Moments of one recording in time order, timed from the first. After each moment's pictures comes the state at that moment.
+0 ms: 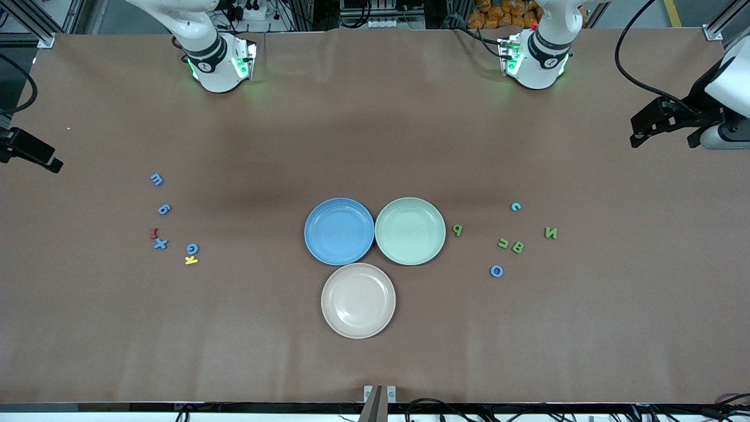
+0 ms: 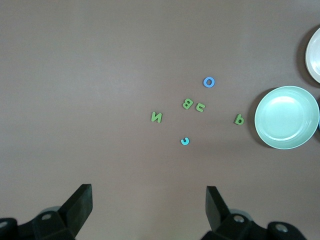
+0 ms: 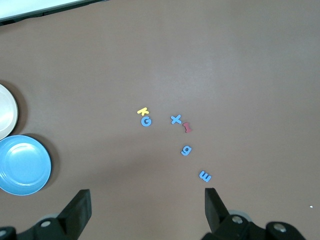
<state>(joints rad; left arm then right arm) 0.13 -0.01 -0.25 -1.50 0.02 1.52 -0.10 -0.14 0.04 0.06 -1.46 0.00 1.55 0.15</state>
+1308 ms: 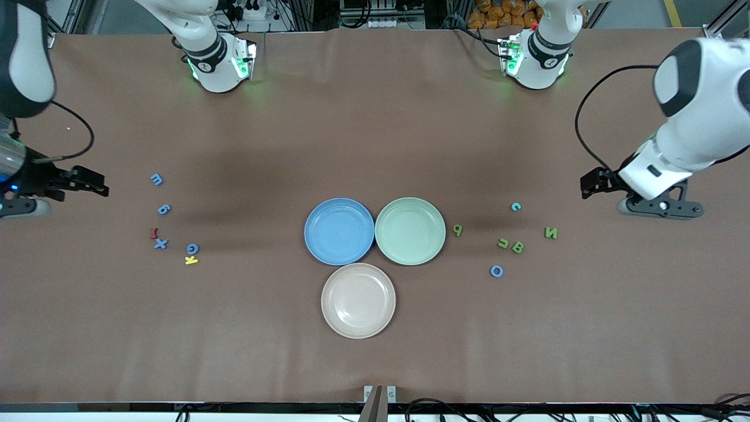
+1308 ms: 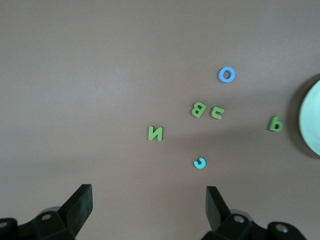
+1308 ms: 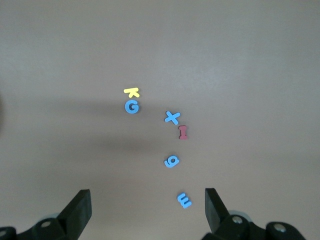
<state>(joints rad) 0.13 0.05 -0.23 -1.95 0.02 2.01 0.02 -0.31 0.07 0.17 -1.85 0.00 1.87 -0.24</state>
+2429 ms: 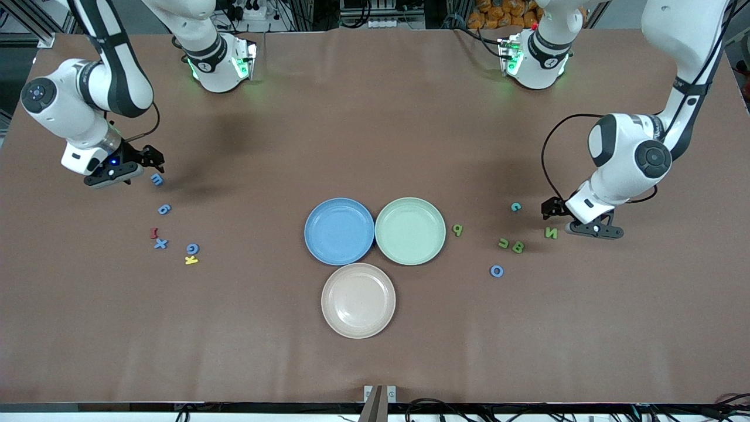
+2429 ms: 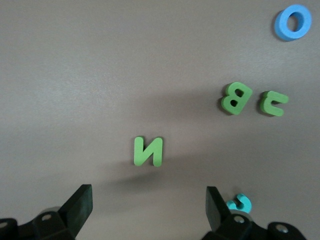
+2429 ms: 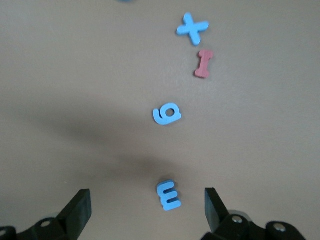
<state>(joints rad) 0.17 0.30 -0.23 -2.26 0.03 2.57 0.09 -0.50 -0.05 0.22 -2.63 0.00 2.61 -0.66</state>
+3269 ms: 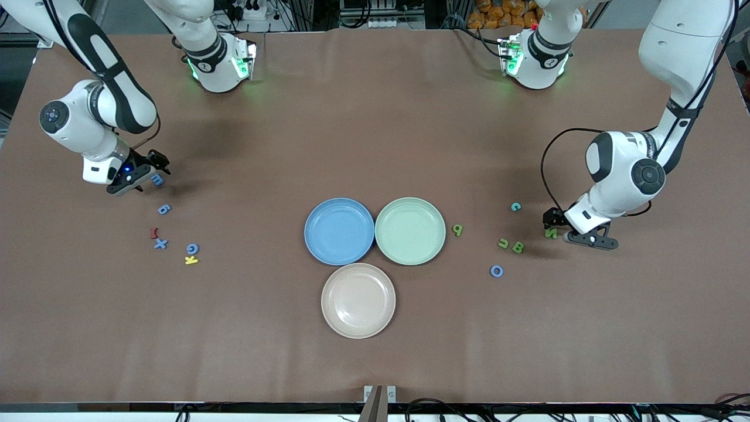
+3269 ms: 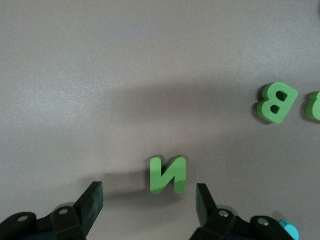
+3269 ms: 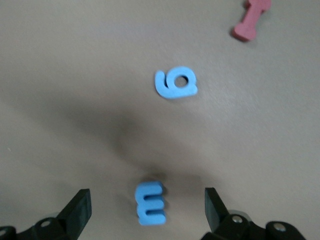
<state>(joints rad) 0.17 0.43 -0.19 -2.21 0.03 2.65 0.17 -0.61 0.18 0.22 -2.63 -0.09 2.77 -0.92</state>
